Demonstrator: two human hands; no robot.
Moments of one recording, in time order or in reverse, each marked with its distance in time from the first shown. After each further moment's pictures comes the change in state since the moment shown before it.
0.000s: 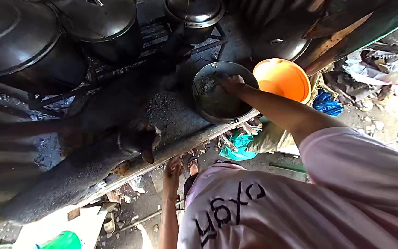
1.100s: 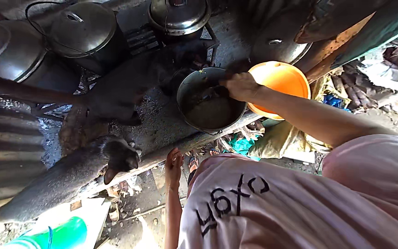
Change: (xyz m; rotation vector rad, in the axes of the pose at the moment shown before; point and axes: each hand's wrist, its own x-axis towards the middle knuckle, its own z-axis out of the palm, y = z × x) left_hand 0.011 0.035 0.099 -0.015 0.098 0.087; right_hand -0.055 0.065 -0.051 0.092 0.058 -0.238
